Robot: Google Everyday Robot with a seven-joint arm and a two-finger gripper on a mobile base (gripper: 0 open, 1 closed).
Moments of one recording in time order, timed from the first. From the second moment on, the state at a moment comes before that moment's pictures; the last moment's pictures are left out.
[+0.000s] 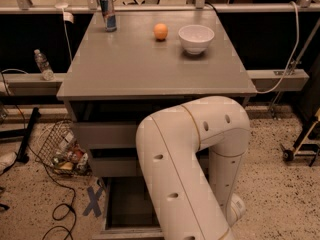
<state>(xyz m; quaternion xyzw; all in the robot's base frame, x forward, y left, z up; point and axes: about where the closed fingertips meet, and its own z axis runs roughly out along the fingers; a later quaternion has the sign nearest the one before) 0.534 -0.100 0.354 0.03 0.92 0.23 0.31</state>
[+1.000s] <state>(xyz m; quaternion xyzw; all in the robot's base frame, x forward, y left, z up) 0.546 -0.159 0.446 0.02 0.88 0.26 0.39</state>
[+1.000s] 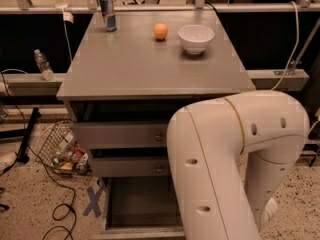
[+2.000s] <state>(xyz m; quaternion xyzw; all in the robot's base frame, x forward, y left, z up) 0.550 -0.226 0.525 0.03 0.84 0.26 0.48</state>
